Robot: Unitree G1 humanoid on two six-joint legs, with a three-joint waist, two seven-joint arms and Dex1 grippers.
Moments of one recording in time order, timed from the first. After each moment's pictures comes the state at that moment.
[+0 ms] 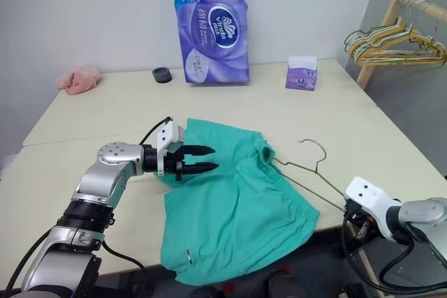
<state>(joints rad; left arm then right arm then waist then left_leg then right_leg) -0.56 0.59 -0.11 0.30 -0.26 0.23 -1.23 0.12 -1.17 -0.07 -0.60 0.37 1.05 0.76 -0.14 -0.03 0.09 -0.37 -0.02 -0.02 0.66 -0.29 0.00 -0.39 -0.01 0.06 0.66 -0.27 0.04</state>
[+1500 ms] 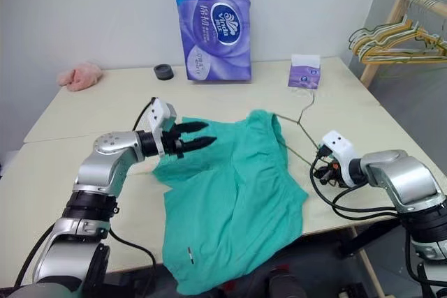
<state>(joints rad) -0.67 0.52 0.02 0.36 -0.31 0.26 -1.04 -0.50 -0.83 0.13 -0.22 0.36 1.16 0.80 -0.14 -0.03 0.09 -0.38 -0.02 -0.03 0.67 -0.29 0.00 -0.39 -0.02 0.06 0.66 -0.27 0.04</state>
